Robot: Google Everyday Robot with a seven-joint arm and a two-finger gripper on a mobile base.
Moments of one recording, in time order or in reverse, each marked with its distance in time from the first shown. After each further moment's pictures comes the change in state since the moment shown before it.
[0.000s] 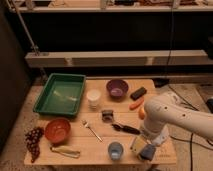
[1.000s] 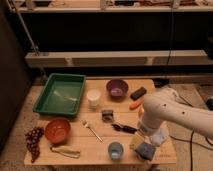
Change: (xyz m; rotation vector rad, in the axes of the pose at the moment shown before) arm 0.042 0.001 -0.035 -0.051 0.082 -0.060
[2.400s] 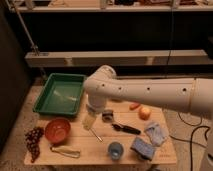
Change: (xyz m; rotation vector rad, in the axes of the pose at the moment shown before) arm 0.204 -0.104 -0.008 -0.021 0.100 -0.320
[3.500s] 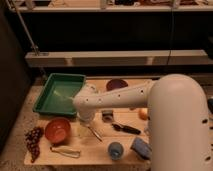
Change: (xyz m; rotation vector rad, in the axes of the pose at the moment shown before) arm 0.031 -0.007 0.148 0.042 -0.090 -0.014
